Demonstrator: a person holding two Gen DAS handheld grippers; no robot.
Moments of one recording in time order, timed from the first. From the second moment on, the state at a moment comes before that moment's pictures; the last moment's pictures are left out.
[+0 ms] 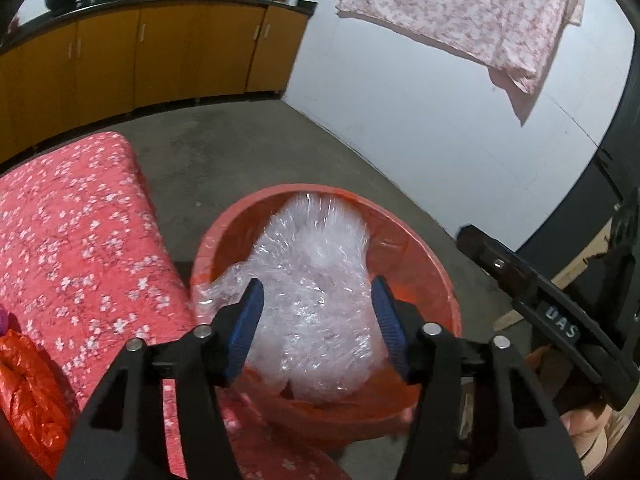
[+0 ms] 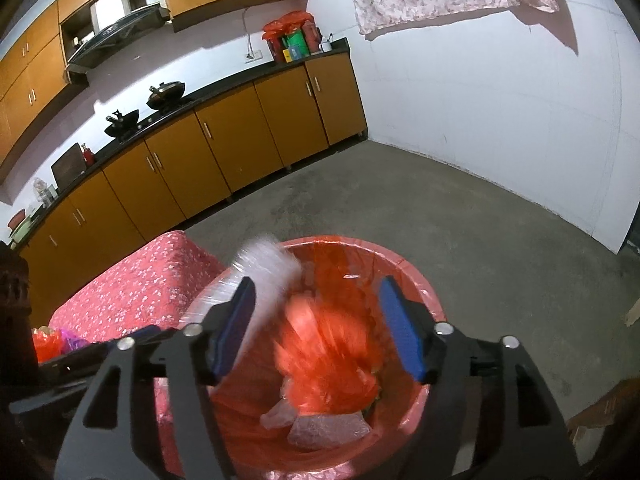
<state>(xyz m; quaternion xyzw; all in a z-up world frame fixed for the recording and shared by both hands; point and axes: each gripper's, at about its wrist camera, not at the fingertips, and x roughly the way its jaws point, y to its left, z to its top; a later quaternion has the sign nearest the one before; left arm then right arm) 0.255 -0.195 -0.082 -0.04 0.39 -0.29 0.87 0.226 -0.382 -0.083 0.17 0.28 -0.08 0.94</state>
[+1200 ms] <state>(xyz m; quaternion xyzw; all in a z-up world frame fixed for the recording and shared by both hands) 0.181 -0.017 -0.016 -0.05 0.30 -0.09 0.95 0.196 -0.264 -0.038 0.07 0.24 -0.03 0.97</state>
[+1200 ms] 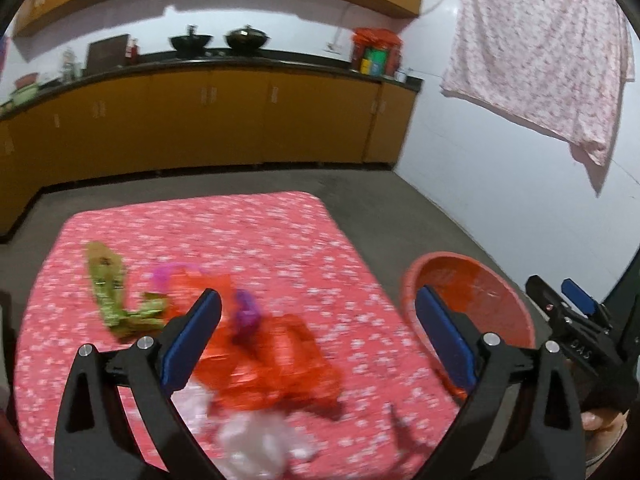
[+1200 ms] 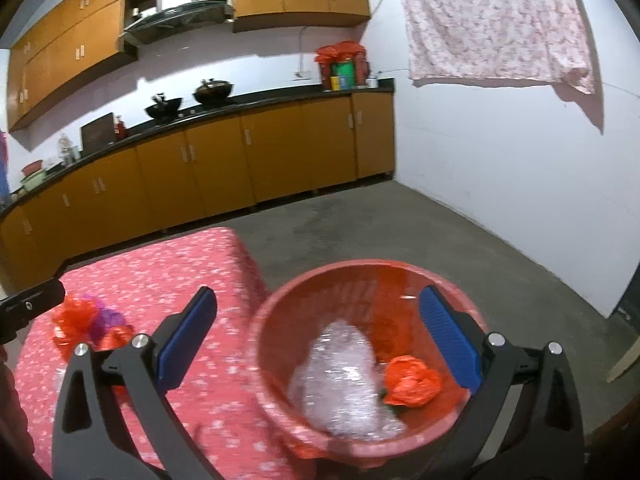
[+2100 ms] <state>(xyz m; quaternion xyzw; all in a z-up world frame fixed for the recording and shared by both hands) 0.188 0.045 -0.063 -0.07 0.35 -0.02 0.94 0.207 -0.169 -0.063 0.03 0.29 0.05 0.96</state>
